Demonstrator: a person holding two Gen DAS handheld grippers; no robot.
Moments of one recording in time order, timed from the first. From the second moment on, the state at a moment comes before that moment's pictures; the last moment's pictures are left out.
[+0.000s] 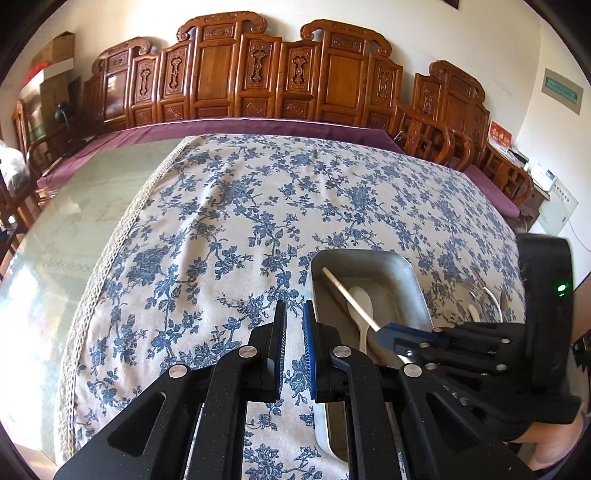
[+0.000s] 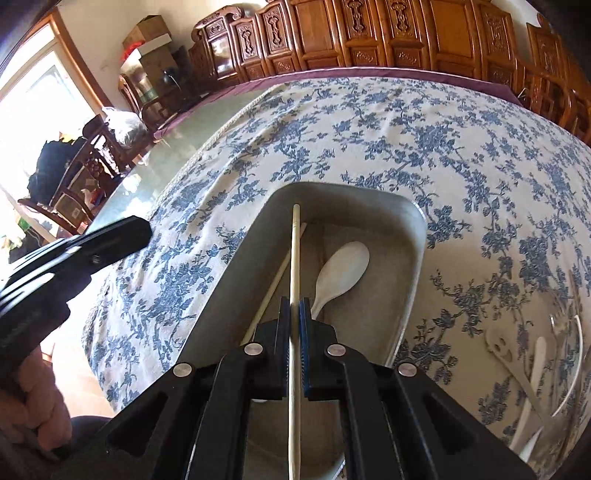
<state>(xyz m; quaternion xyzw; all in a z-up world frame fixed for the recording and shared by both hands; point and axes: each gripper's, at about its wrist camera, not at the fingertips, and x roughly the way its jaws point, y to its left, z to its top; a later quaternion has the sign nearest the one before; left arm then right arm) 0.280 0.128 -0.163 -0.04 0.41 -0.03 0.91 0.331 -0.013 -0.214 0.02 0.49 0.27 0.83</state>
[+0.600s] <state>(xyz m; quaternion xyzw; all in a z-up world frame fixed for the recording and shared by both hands) 0.277 0.113 -0.161 -0.03 0.40 -0.05 0.91 0.321 -0.039 -0.198 0.02 0.46 0.28 0.85</state>
